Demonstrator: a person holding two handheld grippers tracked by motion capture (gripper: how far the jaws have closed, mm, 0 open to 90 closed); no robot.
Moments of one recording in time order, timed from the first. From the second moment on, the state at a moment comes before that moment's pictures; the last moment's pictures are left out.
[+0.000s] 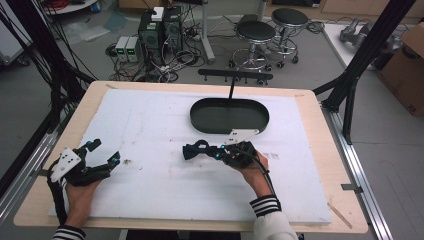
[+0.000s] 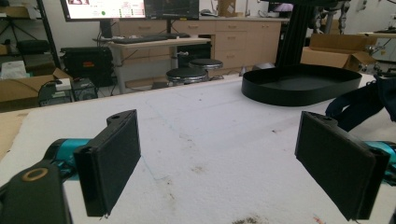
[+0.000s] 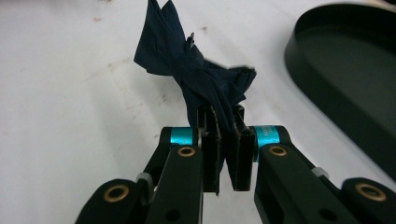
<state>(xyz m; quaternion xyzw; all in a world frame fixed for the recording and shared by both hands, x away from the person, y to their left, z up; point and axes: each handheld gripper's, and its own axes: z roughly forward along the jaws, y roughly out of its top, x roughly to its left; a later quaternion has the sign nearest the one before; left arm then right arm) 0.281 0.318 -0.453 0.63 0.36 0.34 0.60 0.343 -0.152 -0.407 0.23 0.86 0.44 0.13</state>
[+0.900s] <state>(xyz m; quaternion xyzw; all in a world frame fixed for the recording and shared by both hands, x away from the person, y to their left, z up) 0.281 0.318 -0.453 0.63 0.36 0.34 0.60 0.354 -0.178 -0.353 0.25 0.79 0.51 0.22</state>
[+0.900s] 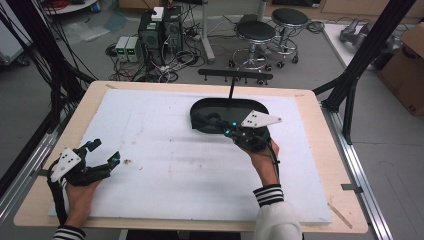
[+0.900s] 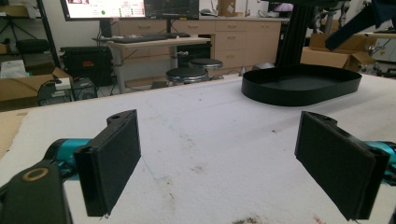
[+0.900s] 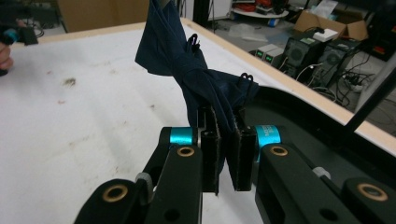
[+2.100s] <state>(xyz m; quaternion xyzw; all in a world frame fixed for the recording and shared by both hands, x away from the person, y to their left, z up) 0.281 0.319 -0.453 0.63 0.36 0.34 0.60 0.388 -0.195 -0.294 0.28 0.75 0.53 0.28</state>
